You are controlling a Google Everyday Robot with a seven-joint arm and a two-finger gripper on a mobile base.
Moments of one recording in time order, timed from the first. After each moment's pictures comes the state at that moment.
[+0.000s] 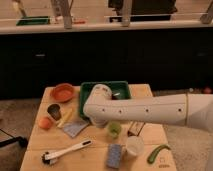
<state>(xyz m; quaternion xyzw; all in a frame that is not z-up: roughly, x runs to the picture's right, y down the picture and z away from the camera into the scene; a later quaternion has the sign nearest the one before) -0.029 0.194 0.720 -0.28 -0.10 -0.28 0.91</state>
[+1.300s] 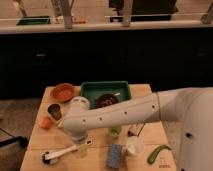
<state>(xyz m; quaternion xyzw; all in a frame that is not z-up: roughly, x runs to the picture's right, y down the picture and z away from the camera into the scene) -0.144 0.272 0.702 -0.33 -0.16 -0.20 0.91</state>
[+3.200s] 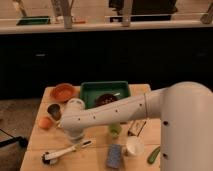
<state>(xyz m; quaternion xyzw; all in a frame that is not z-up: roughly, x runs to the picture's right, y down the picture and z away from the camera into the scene) -0.154 0.280 0.735 -0.35 -0.15 -0.20 0.90</state>
